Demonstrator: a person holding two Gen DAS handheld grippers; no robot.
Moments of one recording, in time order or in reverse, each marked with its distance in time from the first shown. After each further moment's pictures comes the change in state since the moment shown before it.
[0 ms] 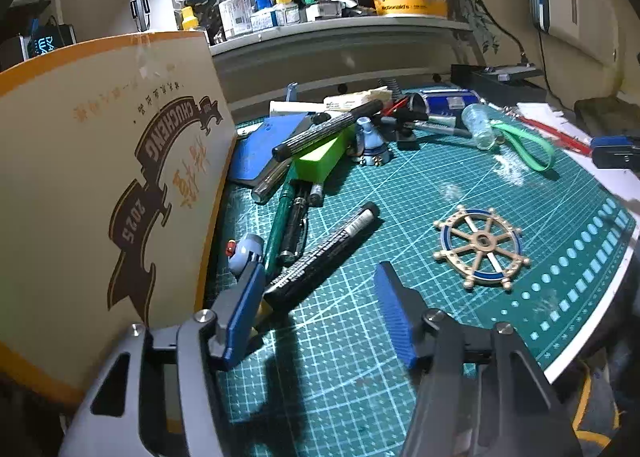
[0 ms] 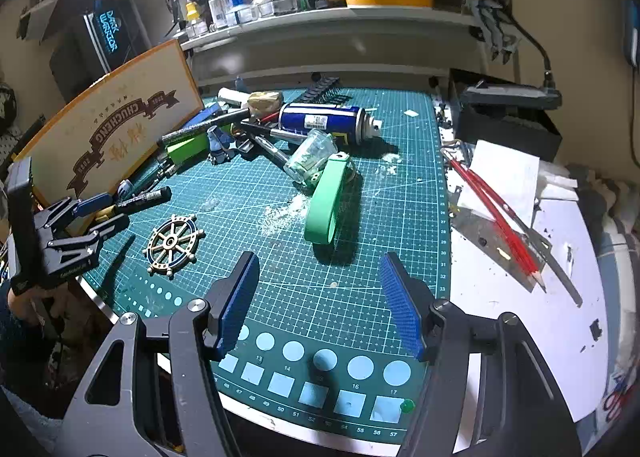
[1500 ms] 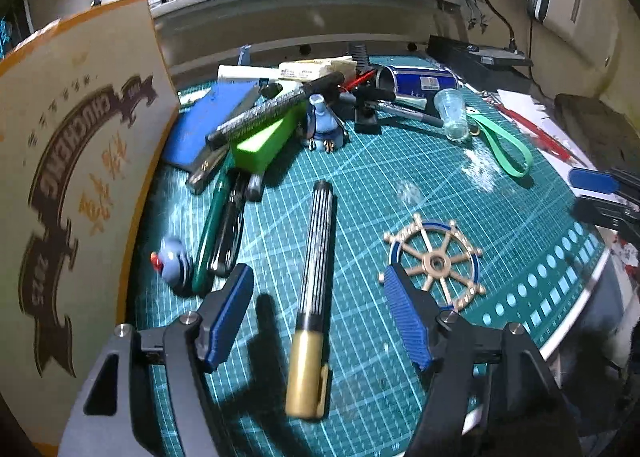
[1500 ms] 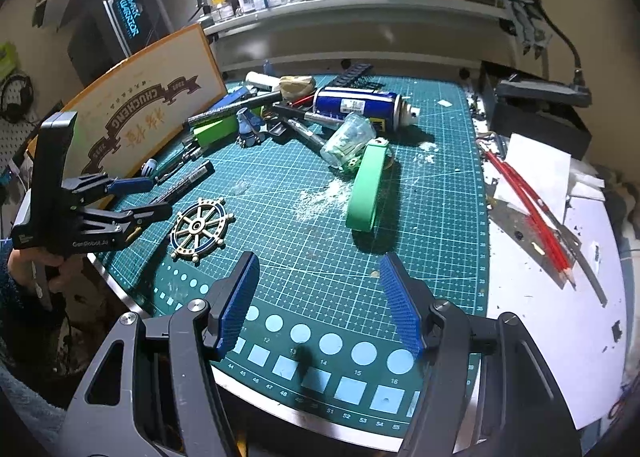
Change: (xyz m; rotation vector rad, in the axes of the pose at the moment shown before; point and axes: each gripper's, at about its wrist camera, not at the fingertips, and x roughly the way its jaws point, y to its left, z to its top) left arm 0.025 -0.016 0.035 -0.043 0.201 -0.143; right arm 0.006 0.018 -0.003 -0.028 0.033 0.069
